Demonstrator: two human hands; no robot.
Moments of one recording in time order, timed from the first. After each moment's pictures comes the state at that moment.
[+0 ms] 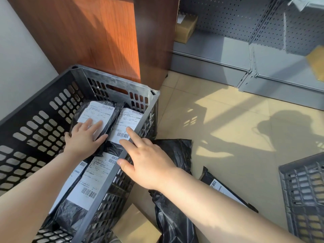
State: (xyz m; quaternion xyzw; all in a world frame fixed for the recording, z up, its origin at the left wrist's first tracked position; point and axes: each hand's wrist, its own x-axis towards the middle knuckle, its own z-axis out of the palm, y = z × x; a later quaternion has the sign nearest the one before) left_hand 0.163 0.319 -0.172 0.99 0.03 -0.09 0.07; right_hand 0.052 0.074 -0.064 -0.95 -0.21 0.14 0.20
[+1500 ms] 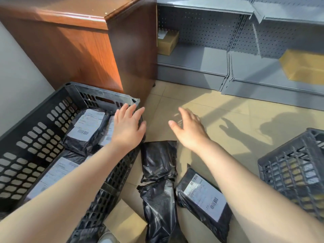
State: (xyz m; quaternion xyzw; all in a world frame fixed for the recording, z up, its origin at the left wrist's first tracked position) left_hand 0.117 0.118 -0.063 0.97 -0.15 0.09 0.18; right_hand 0.056 -0.087 -0.025 -0.95 0.08 0.04 0.28
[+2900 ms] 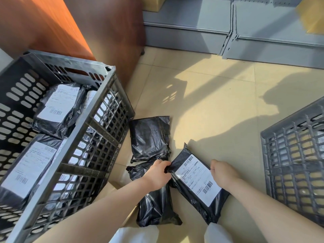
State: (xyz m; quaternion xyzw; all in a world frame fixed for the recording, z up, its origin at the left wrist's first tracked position) left_hand -0.018 0.036 -0.239 0.85 -0.09 -0.43 0.28; right_hand -0.081 -0.217 -0.245 -0.93 0.17 0.31 0.14
